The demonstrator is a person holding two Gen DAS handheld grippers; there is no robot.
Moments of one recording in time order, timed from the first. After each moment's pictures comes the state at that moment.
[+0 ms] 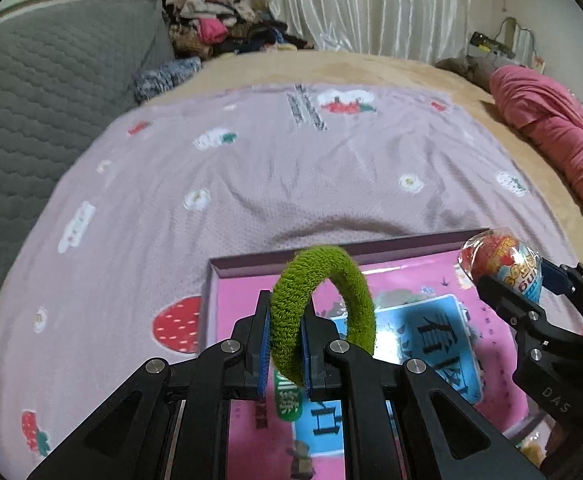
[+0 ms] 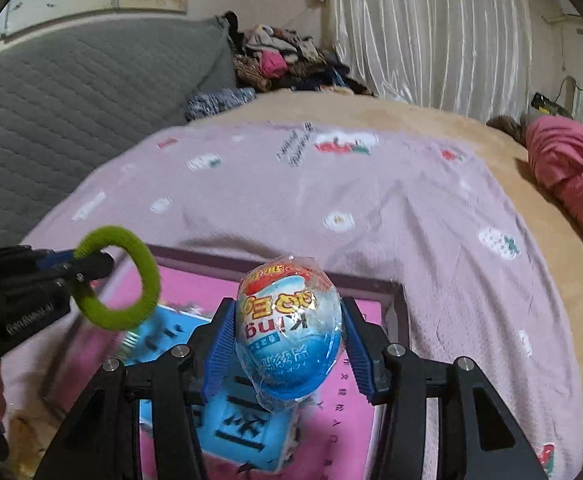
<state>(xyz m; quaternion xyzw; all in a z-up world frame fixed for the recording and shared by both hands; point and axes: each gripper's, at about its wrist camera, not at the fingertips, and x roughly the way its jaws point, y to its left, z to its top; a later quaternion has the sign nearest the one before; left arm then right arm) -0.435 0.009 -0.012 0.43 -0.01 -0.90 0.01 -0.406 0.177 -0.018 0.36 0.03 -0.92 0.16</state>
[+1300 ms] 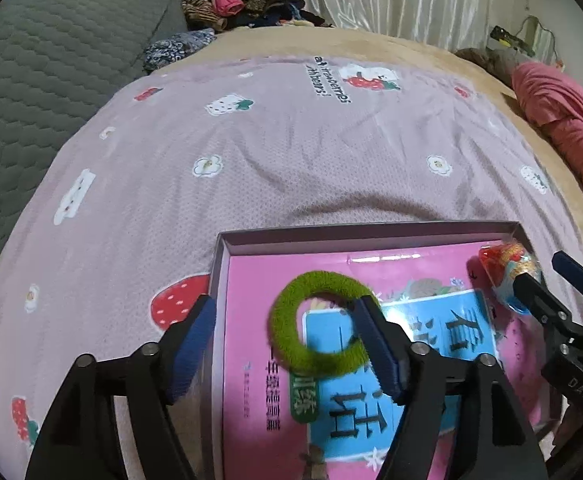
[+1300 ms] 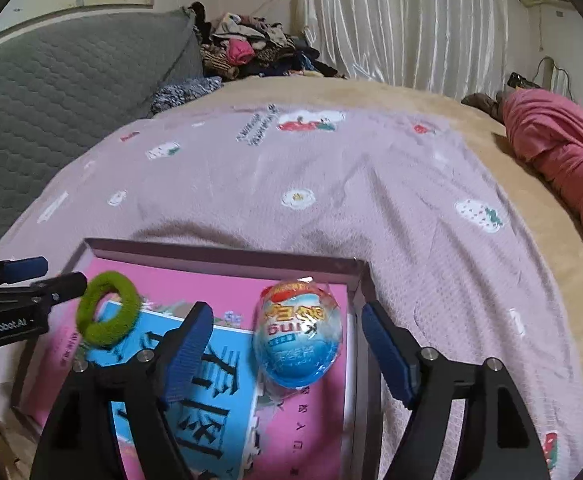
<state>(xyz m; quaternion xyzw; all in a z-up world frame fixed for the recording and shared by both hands) -0.441 -0.008 -0.029 0.46 0.01 -0.89 0.04 -0.419 0.198 -0.029 0.38 0.02 -0.92 0.11</state>
